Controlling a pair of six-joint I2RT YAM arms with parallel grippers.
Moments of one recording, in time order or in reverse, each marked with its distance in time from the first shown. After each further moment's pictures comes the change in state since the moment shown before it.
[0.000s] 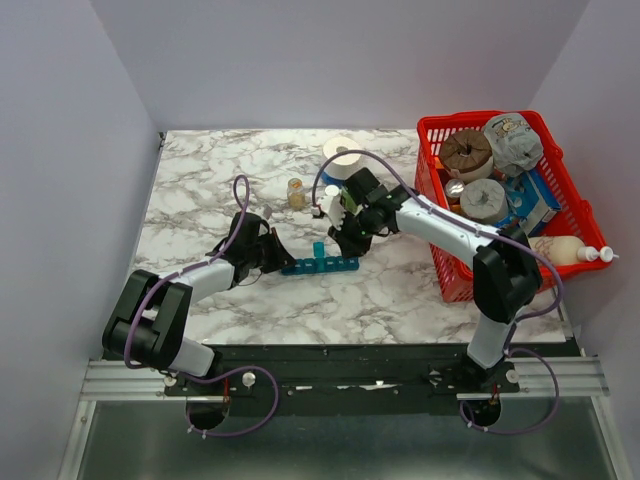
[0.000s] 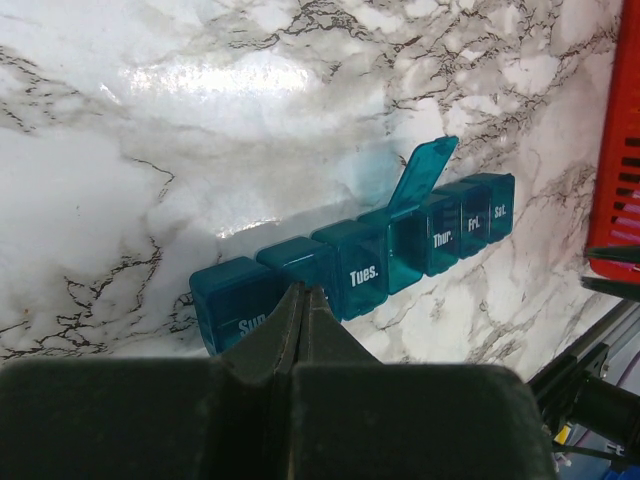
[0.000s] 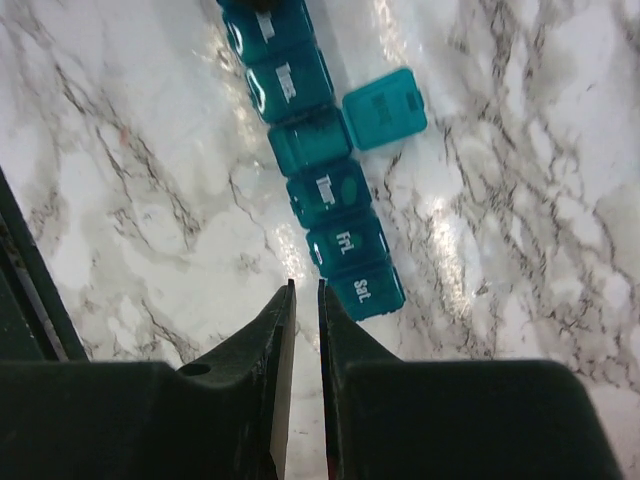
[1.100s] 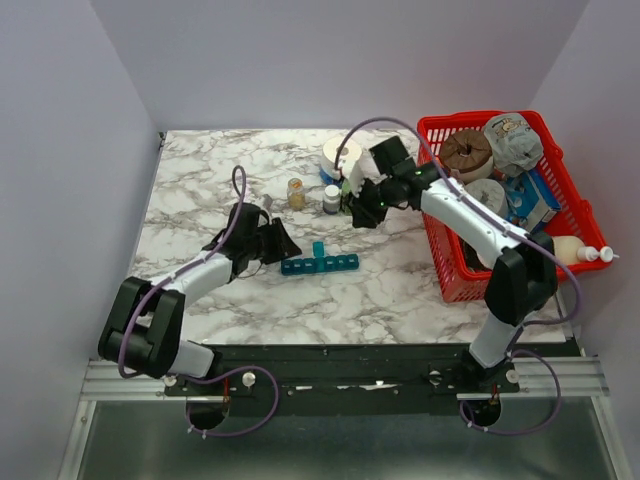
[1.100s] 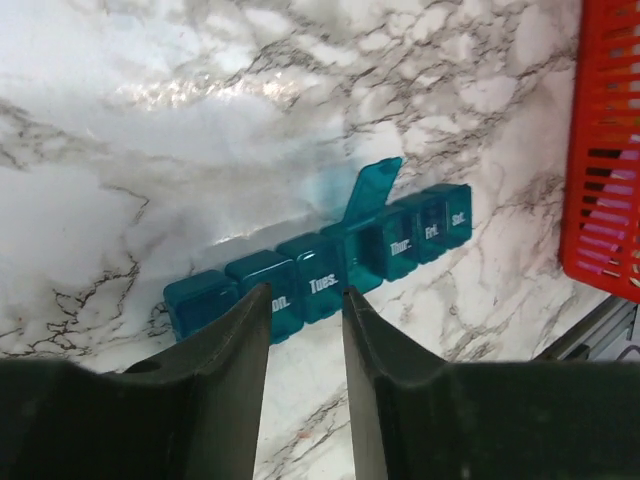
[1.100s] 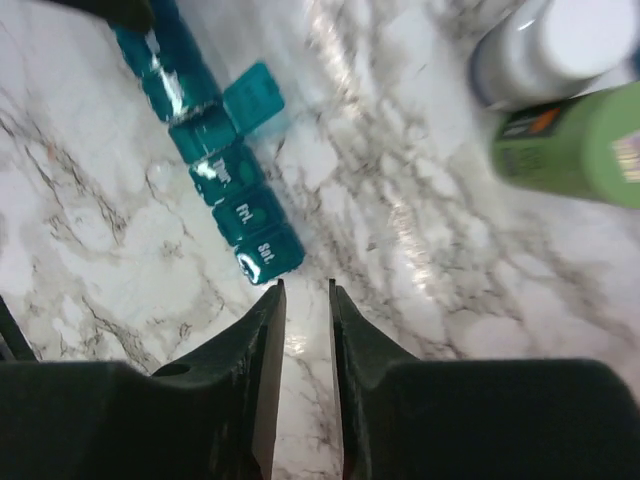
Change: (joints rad) left arm 0.000 -0.025 0.066 -0.082 0.001 0.005; right arm -0.119 -0.023 0.066 -0.031 0.022 -0.024
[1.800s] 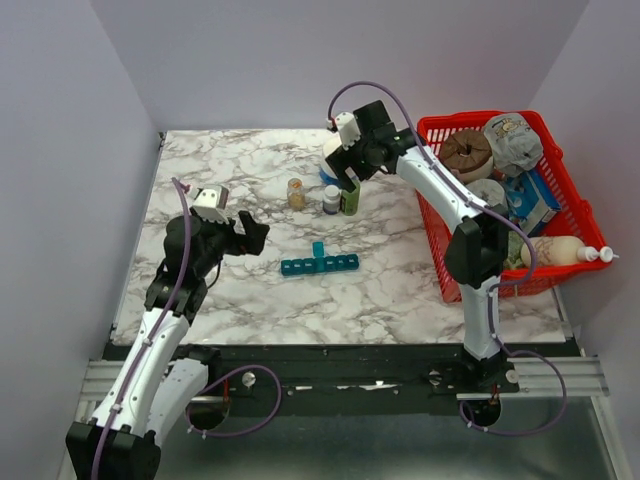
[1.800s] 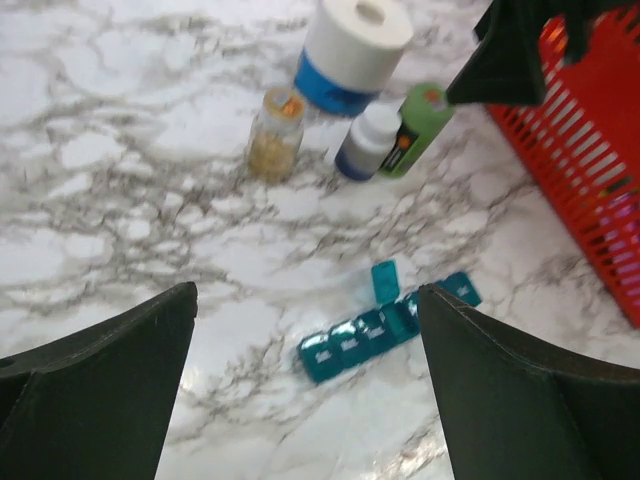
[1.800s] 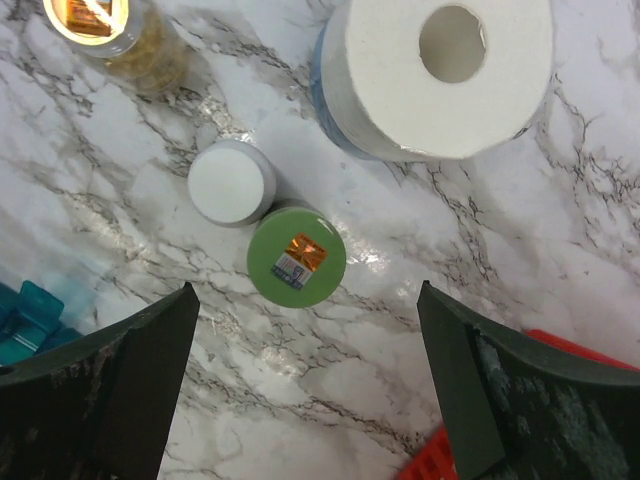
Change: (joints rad) left arm 0.147 -0.679 0.024 -0.165 -0.114 0.396; right arm -0.045 0.317 0.550 -0.025 0.306 0.229
